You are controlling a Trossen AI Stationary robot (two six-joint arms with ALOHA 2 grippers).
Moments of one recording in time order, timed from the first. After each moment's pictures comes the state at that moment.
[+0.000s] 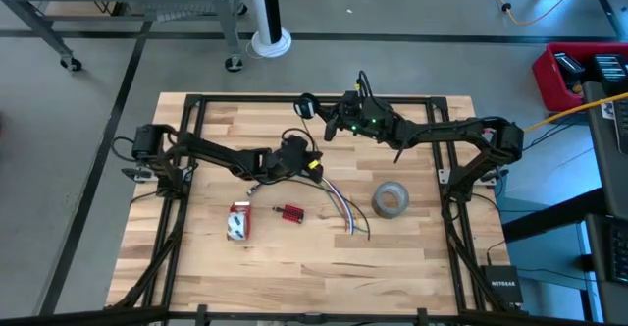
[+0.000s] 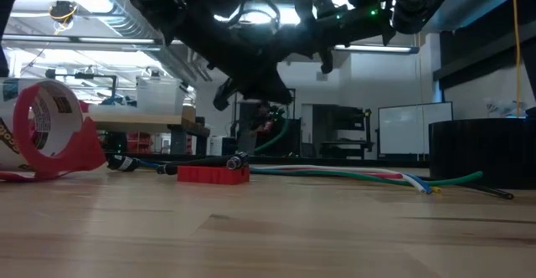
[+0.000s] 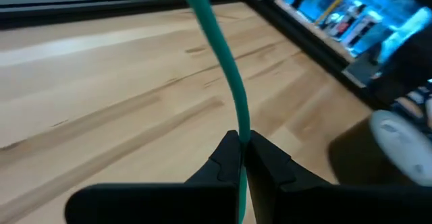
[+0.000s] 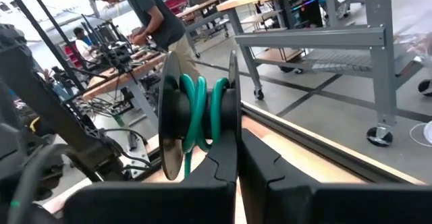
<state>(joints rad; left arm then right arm) 0.03 1.75 0.93 0.34 -0.49 -0.68 -0.34 1.57 0.90 0.61 0.08 0.41</state>
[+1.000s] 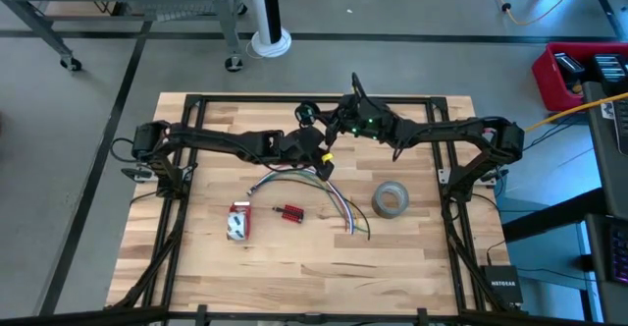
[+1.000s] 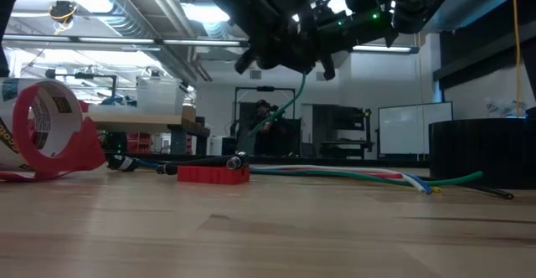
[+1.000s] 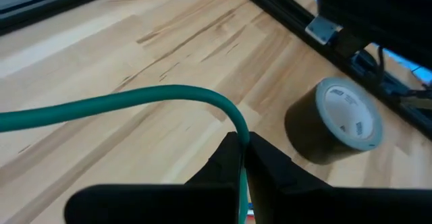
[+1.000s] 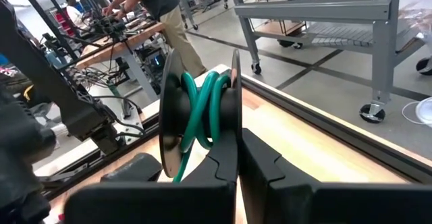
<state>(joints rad) 0.06 1.75 1.30 -0.18 -0.25 -0.58 -0.34 1.57 0.90 0.50 0.03 0.38</state>
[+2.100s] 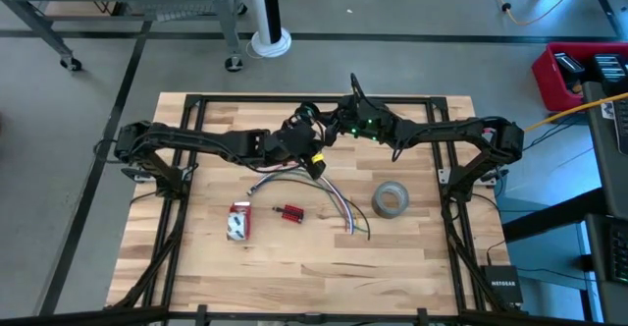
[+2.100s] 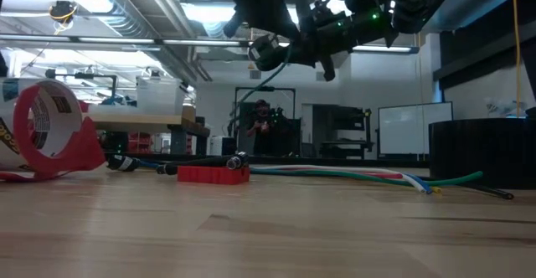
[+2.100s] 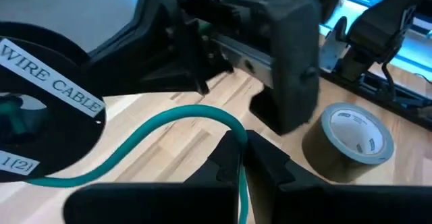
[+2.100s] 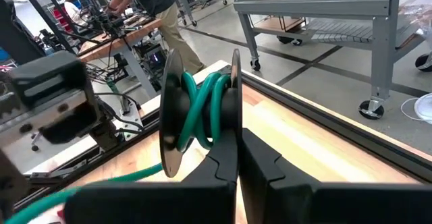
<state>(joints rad) 0.02 1.61 1.30 -0.22 -0.46 -0.40 -0.34 1.57 0.90 0.49 0.03 0.38</state>
